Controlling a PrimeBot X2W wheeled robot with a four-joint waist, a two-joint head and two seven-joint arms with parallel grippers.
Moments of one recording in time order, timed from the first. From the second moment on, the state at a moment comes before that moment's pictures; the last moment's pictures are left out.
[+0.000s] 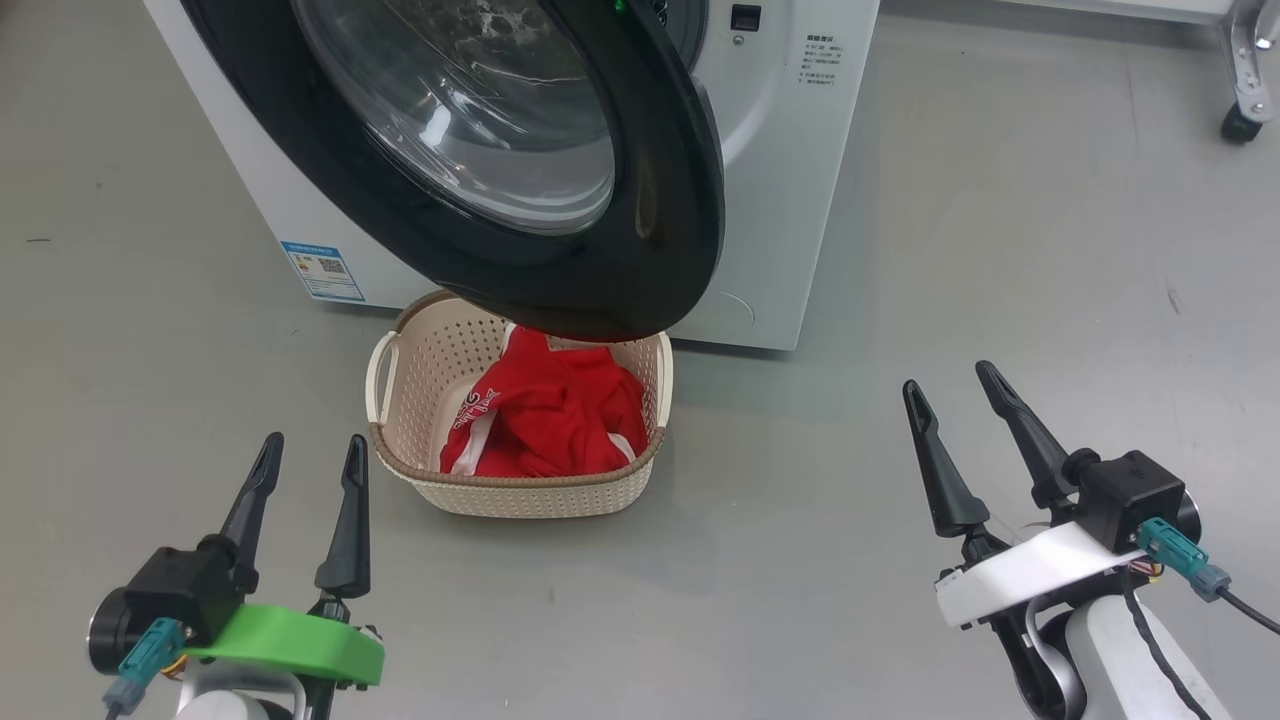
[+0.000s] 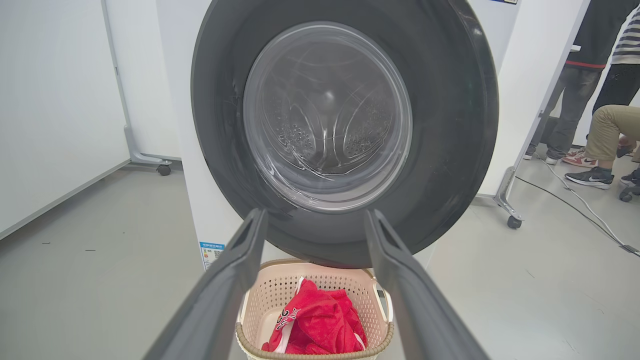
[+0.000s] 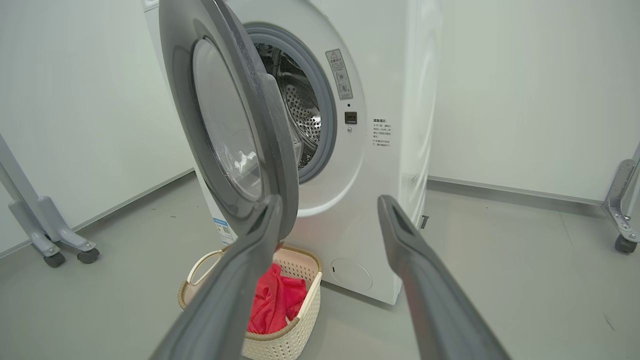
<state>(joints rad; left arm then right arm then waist) -0.07 0.09 -0.13 0.15 -0.37 -0.10 -0.25 -0.11 -0.13 0.23 0.16 0.33 0.12 -0.25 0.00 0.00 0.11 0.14</state>
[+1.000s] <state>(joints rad) -0.18 0.04 -0.22 0.11 -0.37 -0.11 -0.25 -0.44 -0.34 0.50 0.03 0.24 0.12 -0.17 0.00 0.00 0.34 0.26</state>
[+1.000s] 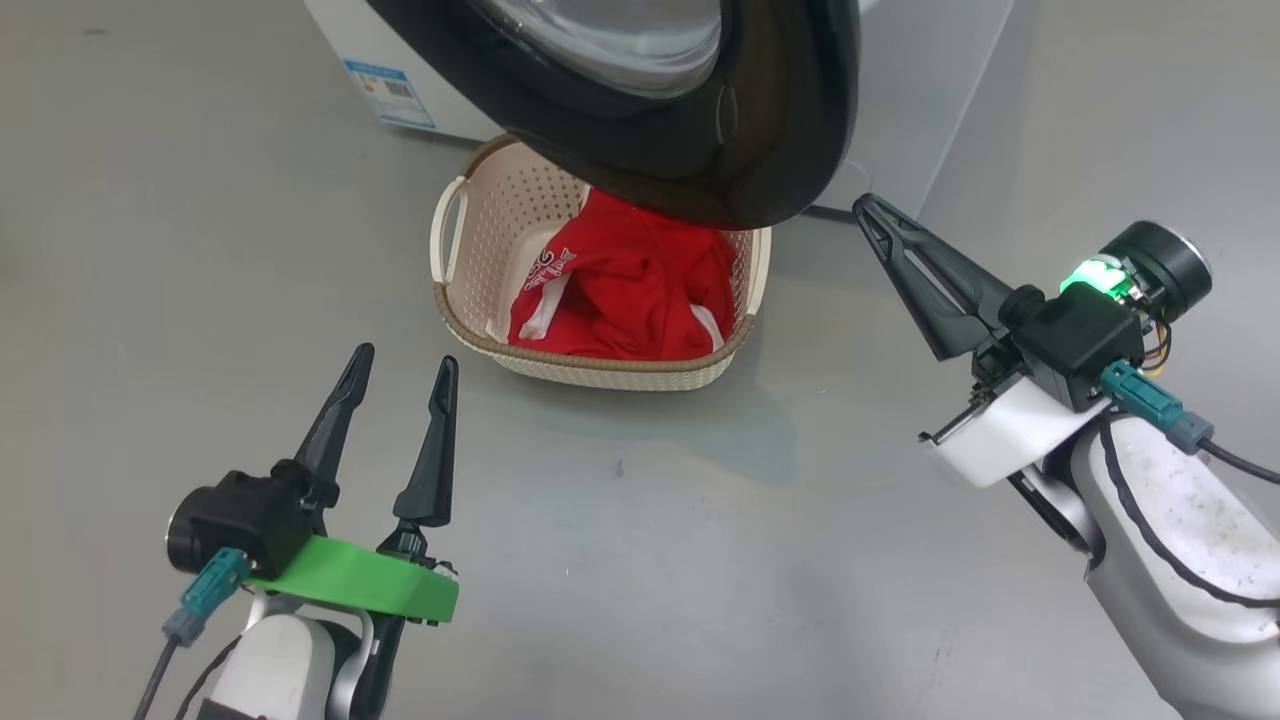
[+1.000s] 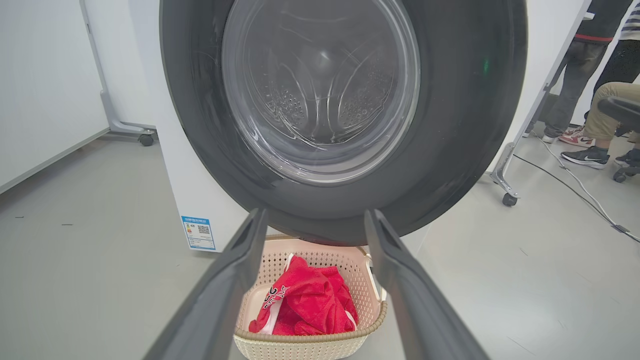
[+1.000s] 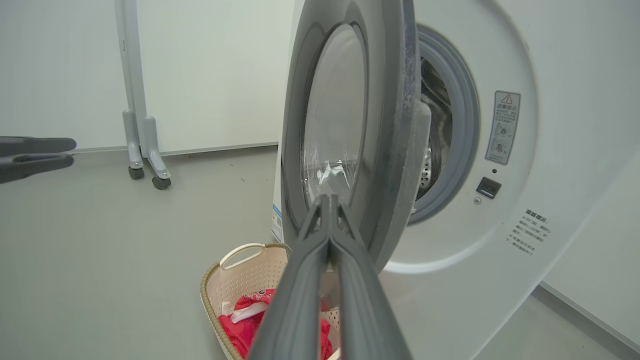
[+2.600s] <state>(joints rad) -0.37 0.02 -0.29 0.09 -0.52 -0.11 -0.25 -0.98 -0.44 0.41 0.20 0.36 0.13 -0.02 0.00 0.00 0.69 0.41</state>
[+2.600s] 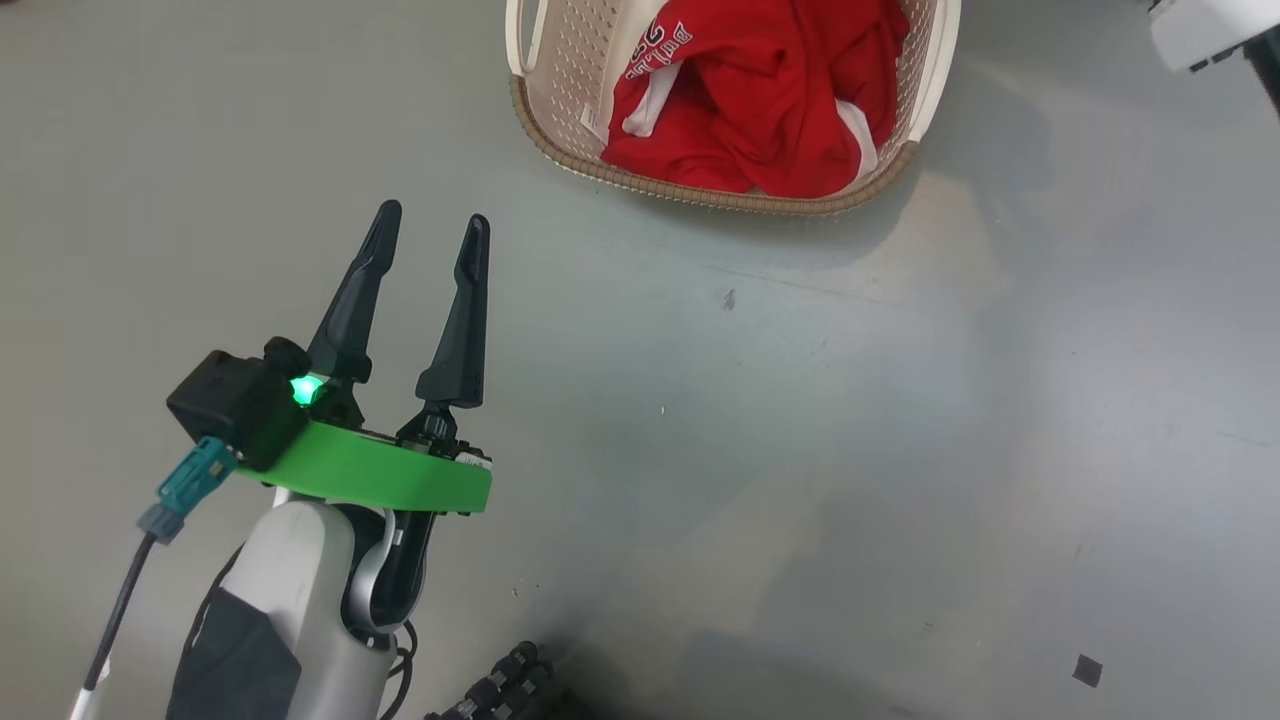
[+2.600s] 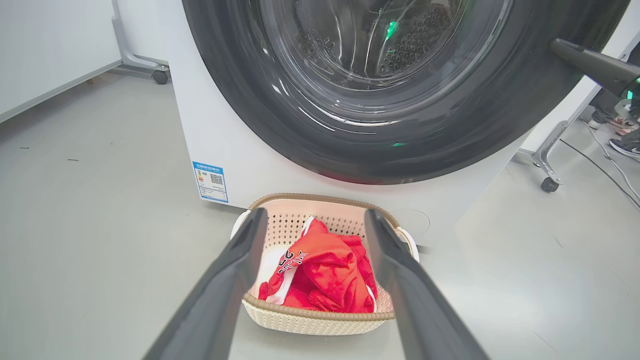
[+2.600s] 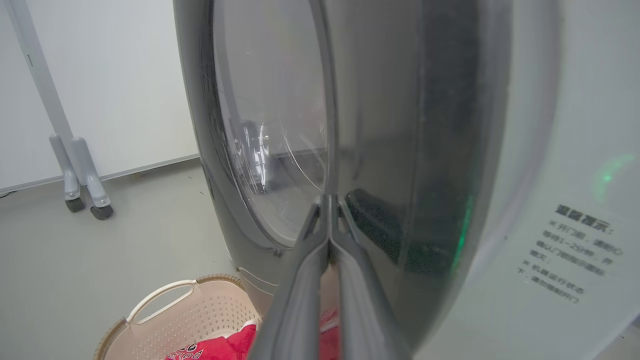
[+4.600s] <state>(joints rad) -0.35 0.05 -0.17 0.28 -0.39 -0.10 -0.25 -0.67 -0.24 0.35 0.51 0.45 0.08 -0.25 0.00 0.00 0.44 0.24</state>
